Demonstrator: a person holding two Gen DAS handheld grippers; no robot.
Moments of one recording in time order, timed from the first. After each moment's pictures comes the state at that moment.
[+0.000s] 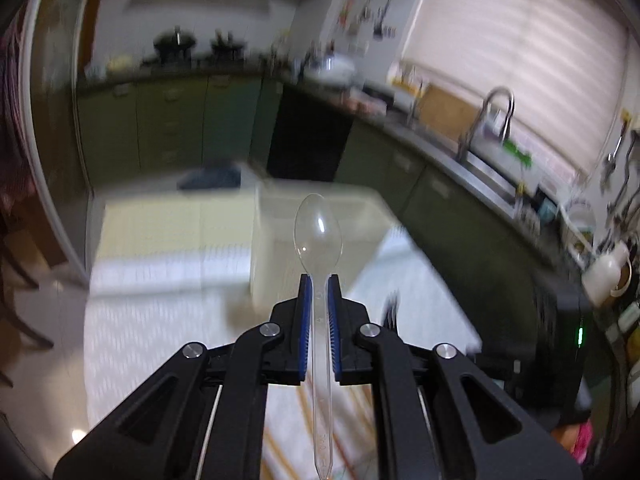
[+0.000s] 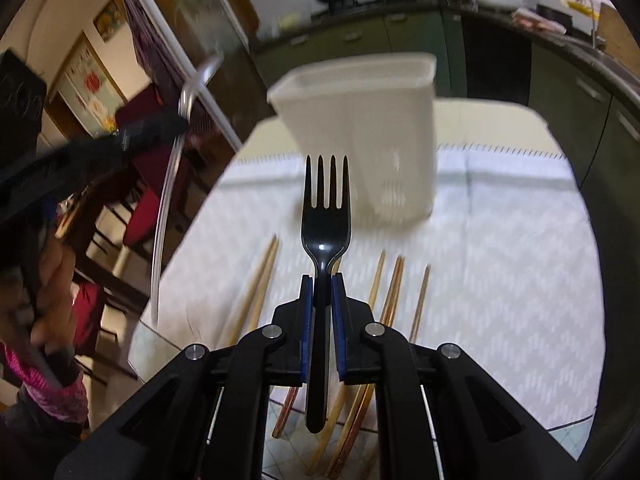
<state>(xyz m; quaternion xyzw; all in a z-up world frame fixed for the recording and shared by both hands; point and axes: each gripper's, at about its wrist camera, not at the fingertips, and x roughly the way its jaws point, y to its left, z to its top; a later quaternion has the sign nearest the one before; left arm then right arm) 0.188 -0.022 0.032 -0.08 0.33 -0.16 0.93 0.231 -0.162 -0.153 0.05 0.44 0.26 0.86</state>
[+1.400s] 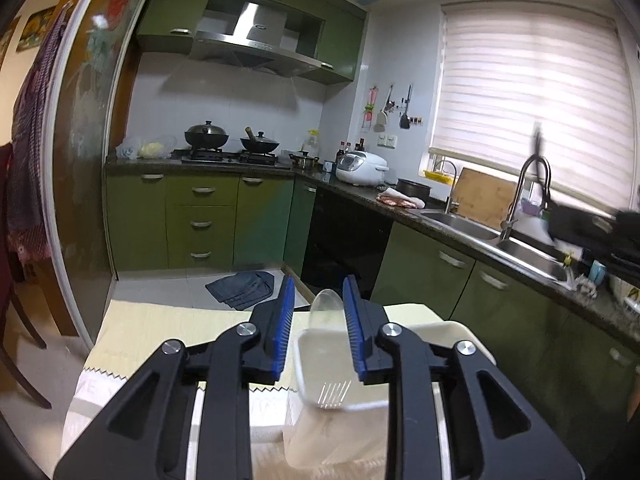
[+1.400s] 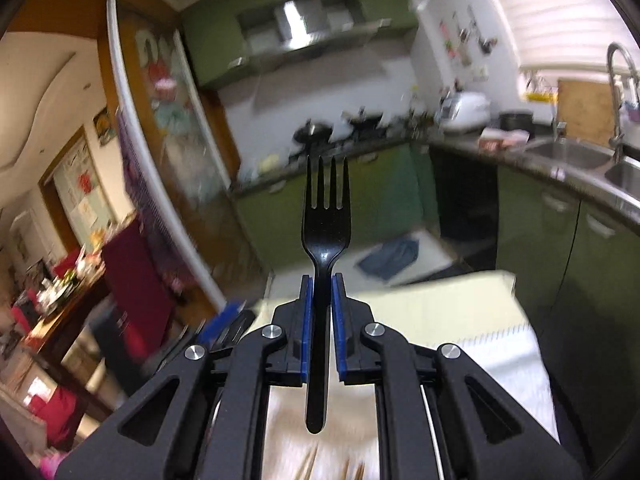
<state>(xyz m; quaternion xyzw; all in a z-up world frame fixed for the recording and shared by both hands) 0.269 -0.030 -0.016 -0.07 0.15 -0.08 0.98 0.296 -0.222 0.001 0.12 0.21 0.18 0.95</state>
